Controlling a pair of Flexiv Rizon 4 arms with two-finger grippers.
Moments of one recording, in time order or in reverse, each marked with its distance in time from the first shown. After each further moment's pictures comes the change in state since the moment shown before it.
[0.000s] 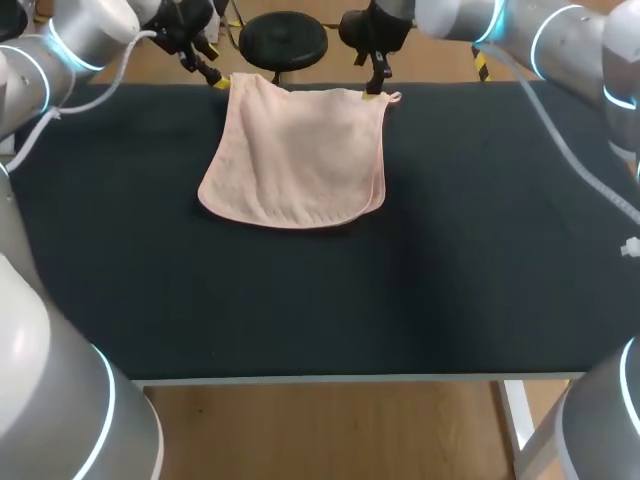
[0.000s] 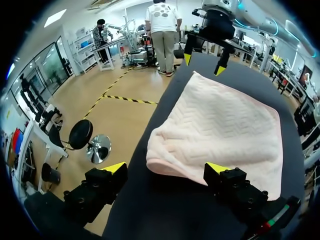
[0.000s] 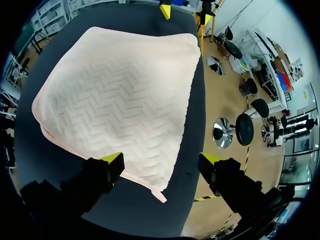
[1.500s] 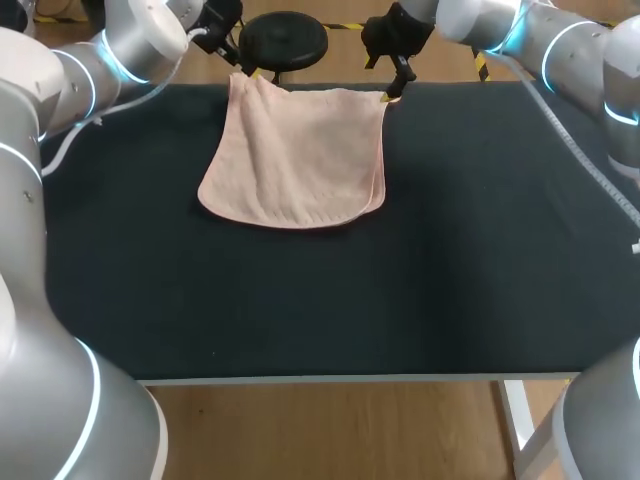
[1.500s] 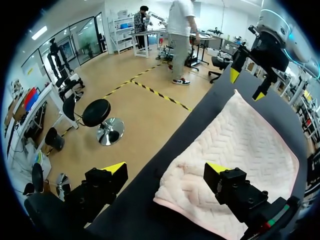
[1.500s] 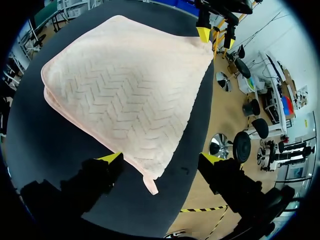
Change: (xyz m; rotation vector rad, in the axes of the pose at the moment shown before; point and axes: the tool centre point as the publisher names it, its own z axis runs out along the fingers) left arm -0.025 -0.035 0.050 -0.022 -0.165 -0.308; right arm -0.005 -0.032 0.007 -0.076 0.001 -0.199
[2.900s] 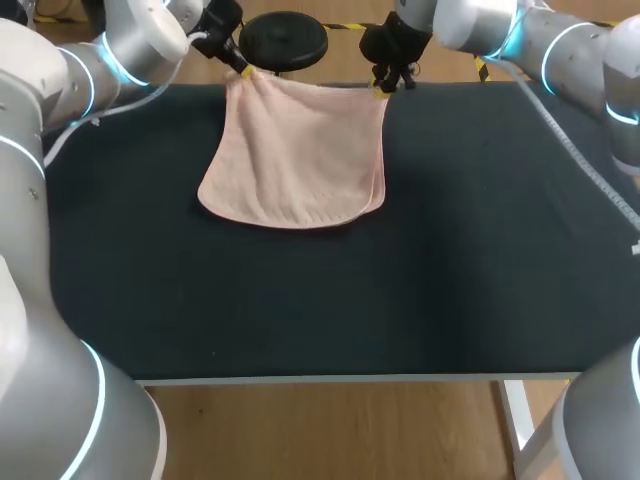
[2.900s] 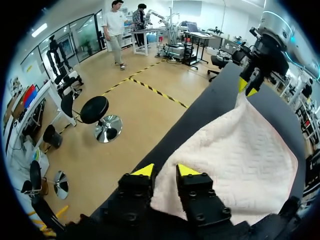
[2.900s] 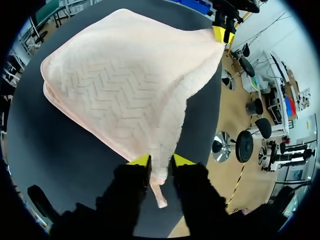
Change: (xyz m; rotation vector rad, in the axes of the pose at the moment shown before) left arm 0.006 0.007 0.003 -0.016 0.015 -0.013; right arm 0.011 -0.003 0.011 0.034 0.018 -0.016
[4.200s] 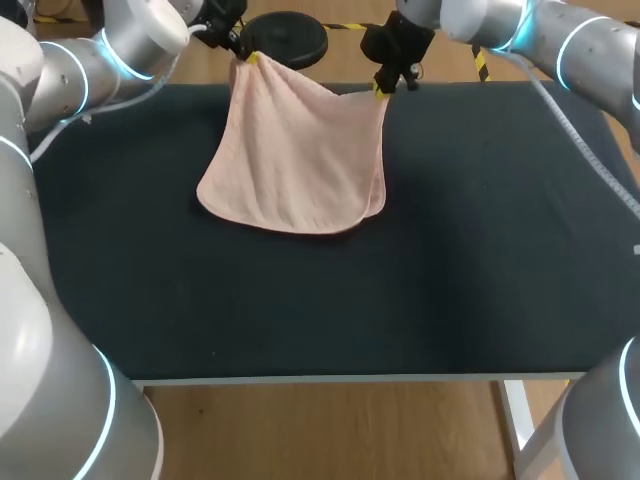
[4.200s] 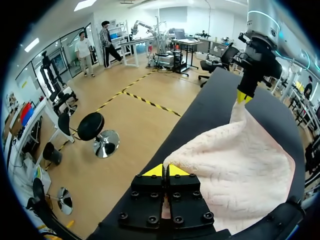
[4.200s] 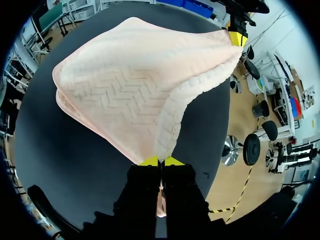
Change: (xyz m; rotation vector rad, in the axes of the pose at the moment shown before) left arm 0.017 -0.028 -0.016 0.076 0.030 0.099; right arm 0.026 0.017 -0.015 -0.041 0.068 0.014
